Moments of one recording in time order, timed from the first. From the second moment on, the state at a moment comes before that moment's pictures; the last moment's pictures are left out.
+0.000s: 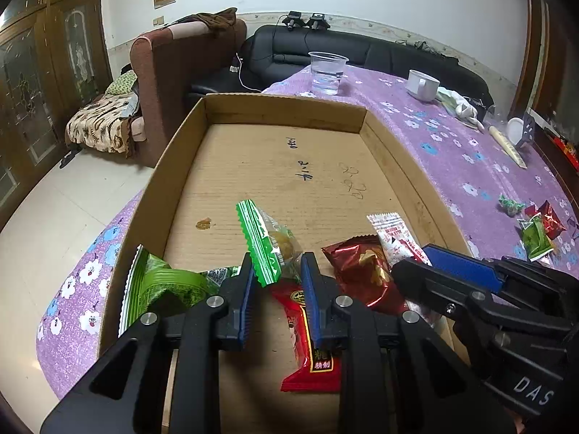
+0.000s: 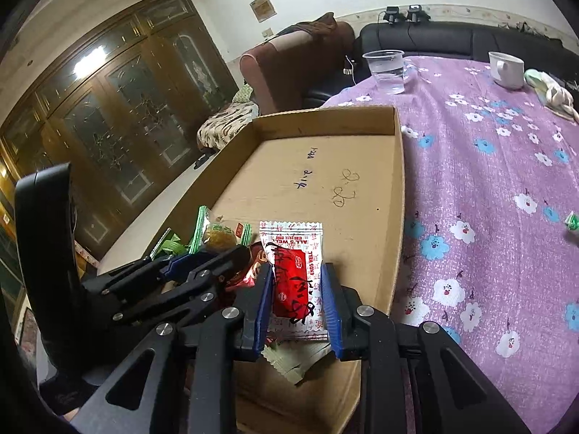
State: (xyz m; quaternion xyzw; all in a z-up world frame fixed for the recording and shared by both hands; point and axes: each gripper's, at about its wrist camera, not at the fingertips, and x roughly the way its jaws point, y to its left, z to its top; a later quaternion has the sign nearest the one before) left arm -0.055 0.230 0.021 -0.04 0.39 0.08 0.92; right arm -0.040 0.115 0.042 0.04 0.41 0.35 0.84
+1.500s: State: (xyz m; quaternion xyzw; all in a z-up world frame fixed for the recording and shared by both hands) left arm -0.070 0.239 0.032 -0.05 0.35 0.09 0.93; right arm -0.041 0.086 0.059 0.10 0.37 0.33 0.86
